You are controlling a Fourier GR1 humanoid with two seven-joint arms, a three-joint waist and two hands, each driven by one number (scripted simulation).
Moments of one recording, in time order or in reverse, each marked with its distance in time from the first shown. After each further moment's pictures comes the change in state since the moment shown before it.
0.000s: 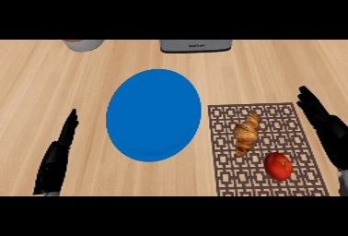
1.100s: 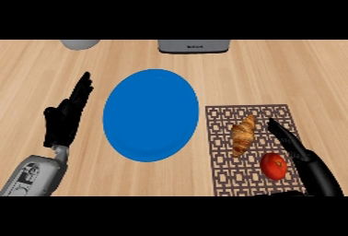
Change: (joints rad) left arm -0.304 -0.049 0.083 0.110 0.074 -0.163 0.142; right arm 0.217 0.131 0.092 -0.126 0.101 0.078 -0.382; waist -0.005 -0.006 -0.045
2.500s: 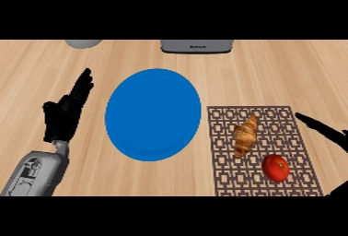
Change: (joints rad) left arm -0.024 -0.064 0.093 0.031 -0.064 -0.092 0.000; right arm -0.120 -0.319 -0.166 0.002 0.106 0.458 0.404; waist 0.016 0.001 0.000
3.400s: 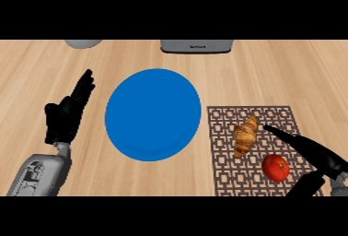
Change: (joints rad) left arm 0.020 -0.070 0.064 -0.040 -0.083 -0.053 0.032; right arm -0.085 0.223 0.089 0.253 0.369 0.053 -0.096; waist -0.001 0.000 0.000
